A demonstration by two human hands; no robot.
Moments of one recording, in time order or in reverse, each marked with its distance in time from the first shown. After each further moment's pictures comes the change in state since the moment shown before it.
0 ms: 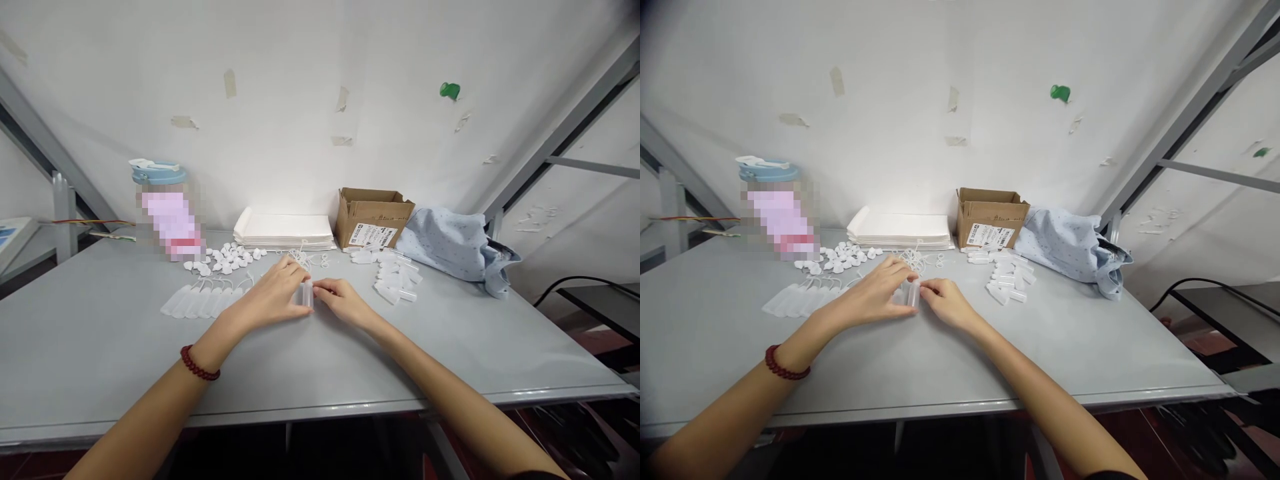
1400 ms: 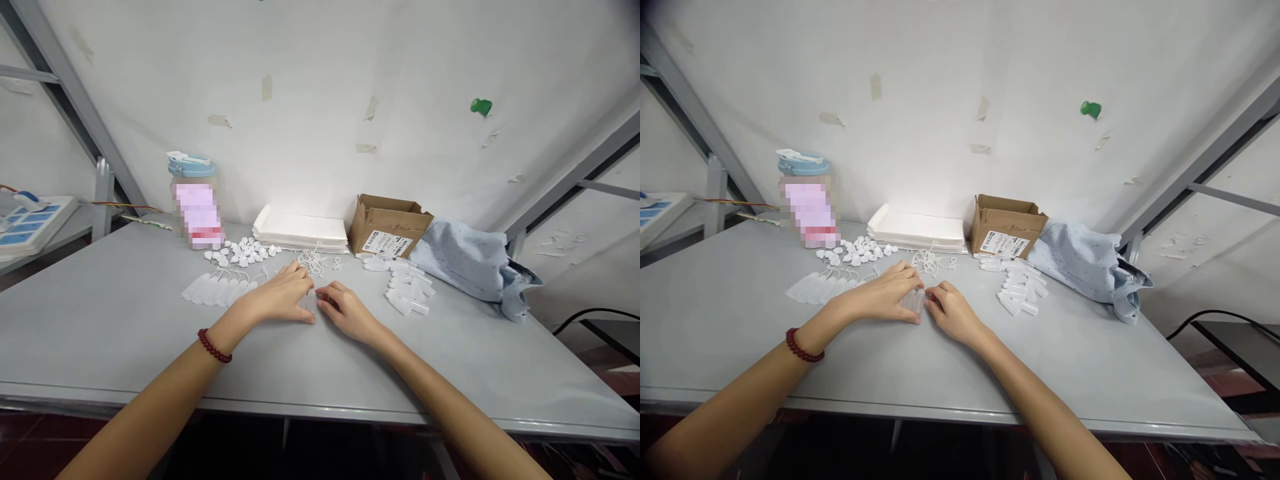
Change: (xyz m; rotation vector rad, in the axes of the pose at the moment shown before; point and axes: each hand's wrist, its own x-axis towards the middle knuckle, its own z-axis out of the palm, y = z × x) left_hand -0.005 -0.001 -0.007 0.028 -0.263 -0.132; right_hand -0.004 0.006 0.009 -0.406 -0.050 -0.168
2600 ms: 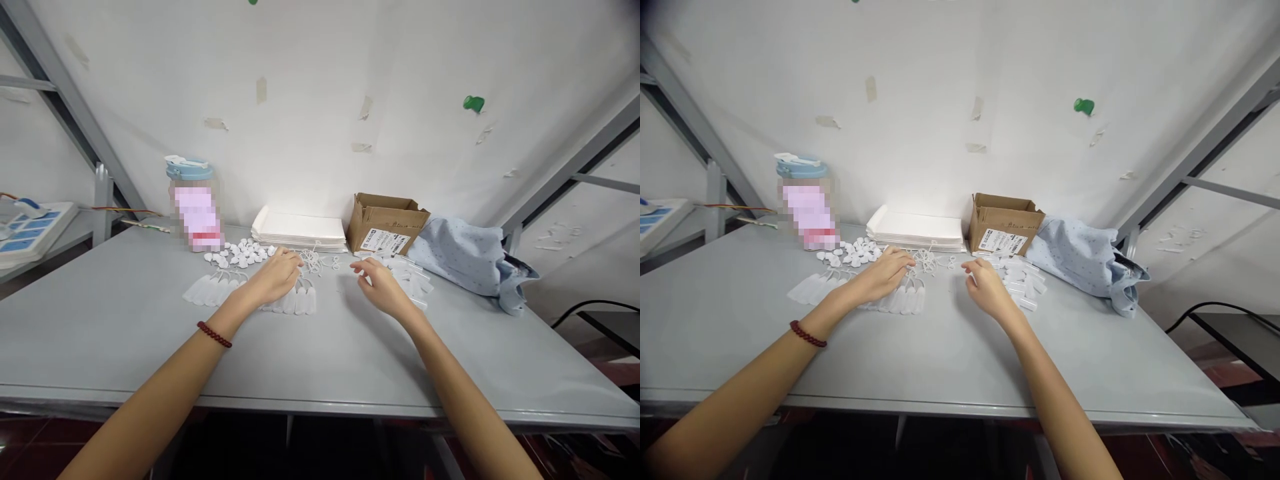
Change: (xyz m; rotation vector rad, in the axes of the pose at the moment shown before) left_hand 0.014 -0.041 0.013 -0.076 0.354 -0.008; right_hand -0.001 0.031 -0.056 -0.250 0.218 0.094
